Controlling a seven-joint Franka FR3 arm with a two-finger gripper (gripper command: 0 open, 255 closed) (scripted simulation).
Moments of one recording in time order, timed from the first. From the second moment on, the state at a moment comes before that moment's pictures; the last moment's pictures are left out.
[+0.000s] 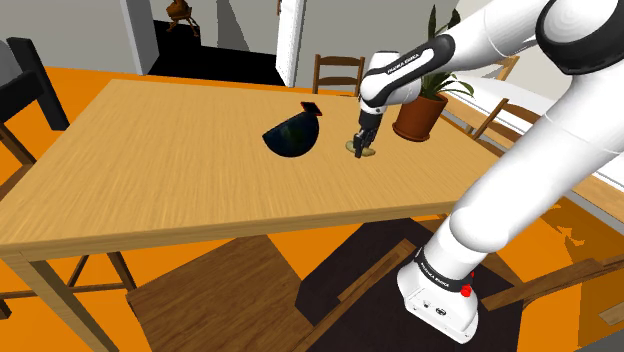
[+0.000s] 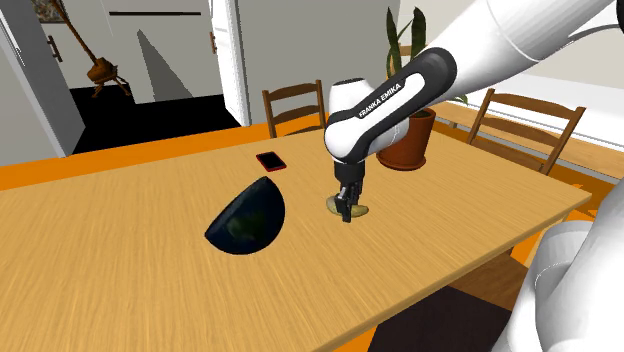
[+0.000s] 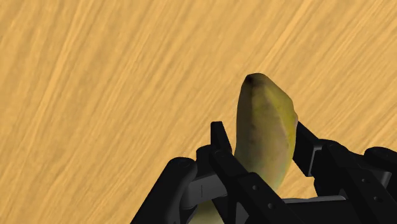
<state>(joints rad) -0.07 -0.13 -0.36 -2.46 -0.12 2.27 -0.40</state>
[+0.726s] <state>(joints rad) -0.07 -0.22 -0.34 -2.39 -0.14 2.11 -0.38</state>
